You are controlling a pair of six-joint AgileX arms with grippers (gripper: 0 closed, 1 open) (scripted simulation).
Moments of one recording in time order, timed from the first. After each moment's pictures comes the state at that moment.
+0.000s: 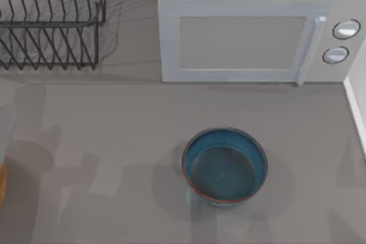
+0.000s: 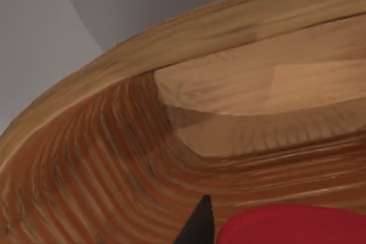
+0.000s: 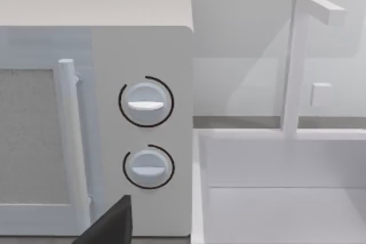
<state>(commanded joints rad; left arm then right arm) 0.06 1.45 0.94 -0.93 -0.17 1.73 0.00 0.00 0.00 0.00 0.00 0.00</state>
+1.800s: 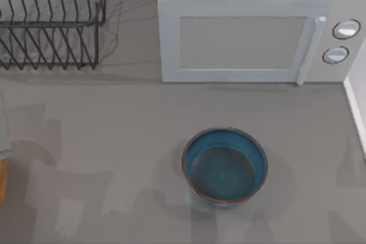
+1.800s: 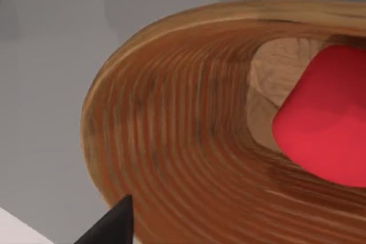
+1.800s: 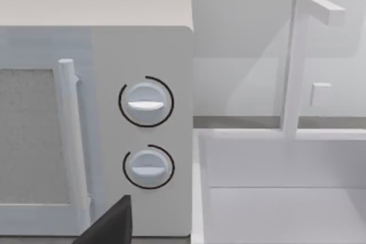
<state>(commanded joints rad) 0.05 1.14 0.75 -0.73 -0.13 1.39 0.00 0.00 0.00 0.00 0.00 0.00</state>
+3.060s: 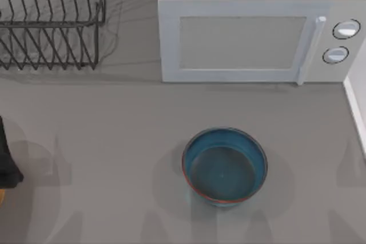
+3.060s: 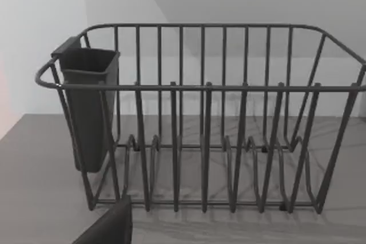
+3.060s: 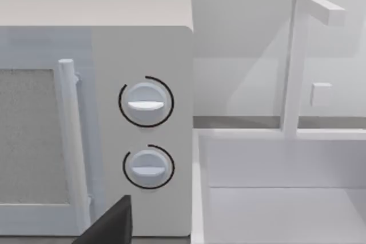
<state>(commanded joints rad) 0.00 0.00 0.00 0.00 0.00 0.00 0.00 0.00 0.00 0.00 0.00 0.00</state>
